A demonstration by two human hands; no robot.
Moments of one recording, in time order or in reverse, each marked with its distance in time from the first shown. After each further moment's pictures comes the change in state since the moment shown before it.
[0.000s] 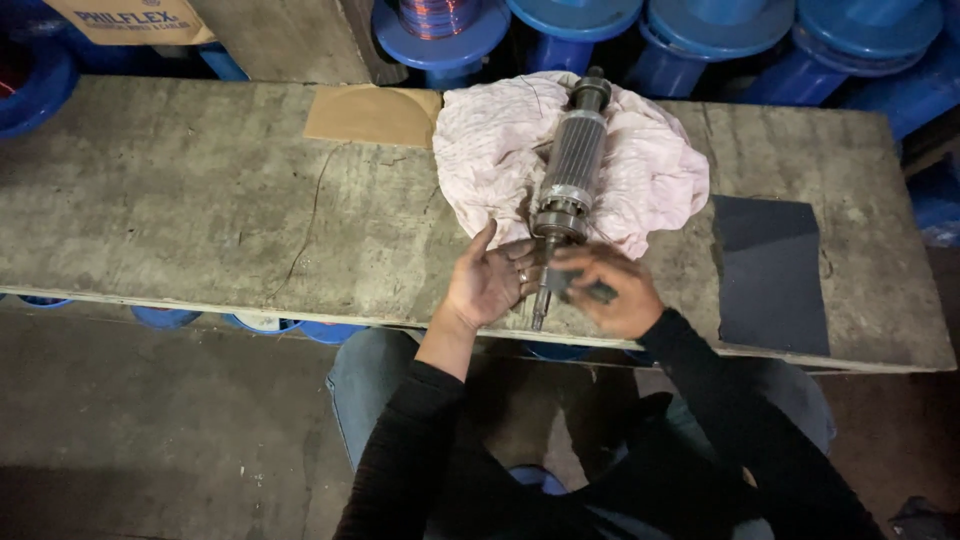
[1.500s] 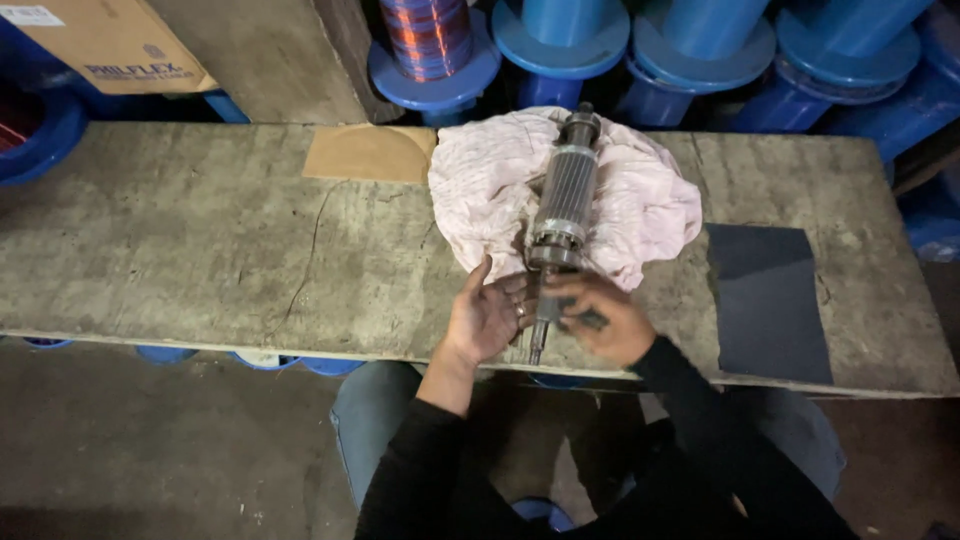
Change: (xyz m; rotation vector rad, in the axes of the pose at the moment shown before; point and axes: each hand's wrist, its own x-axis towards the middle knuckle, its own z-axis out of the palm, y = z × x) left_hand 0.019 -0.014 -0.051 0.016 0.140 0.031; right_hand 0.002 0.014 0.000 0.084 0.003 0.011
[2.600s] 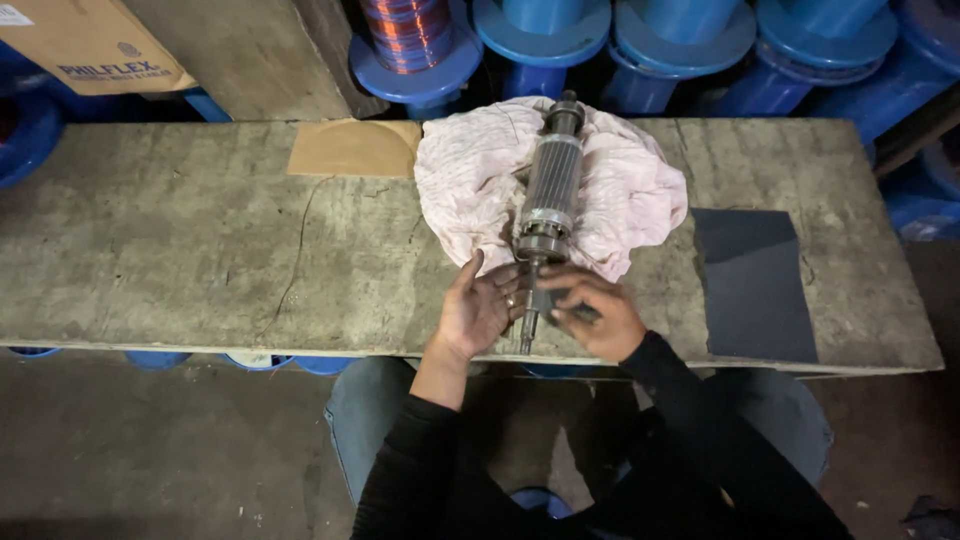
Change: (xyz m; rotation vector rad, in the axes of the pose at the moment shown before) left_hand 0.001 0.001 -0.007 0.077 -0.023 0.001; right_hand 0.002 -0.029 0.006 -0.042 0.055 0.038
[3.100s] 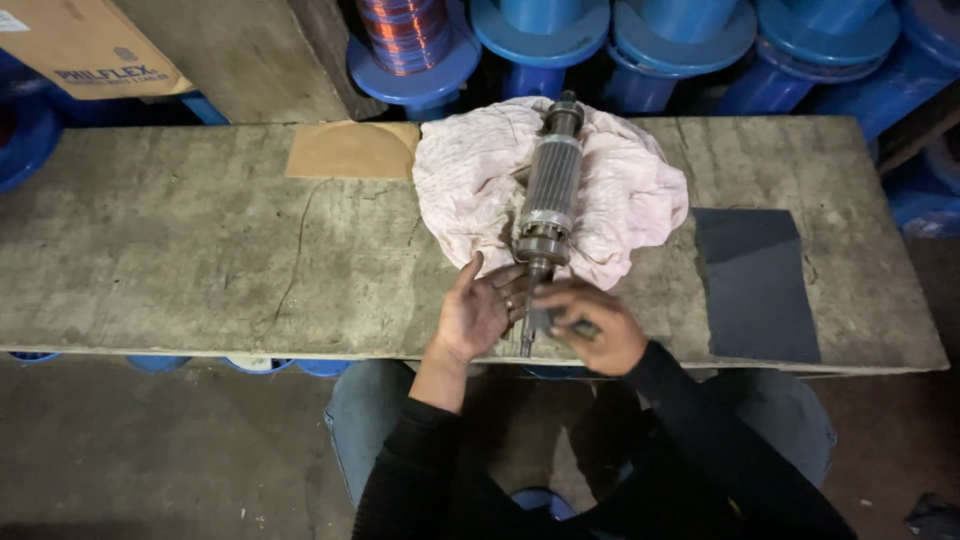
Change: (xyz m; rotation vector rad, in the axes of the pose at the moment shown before) left_hand 0.002 -0.003 -0.013 -0.033 0.016 0.003; right_hand -0.011 0.002 0.006 0.032 -0.020 -0.003
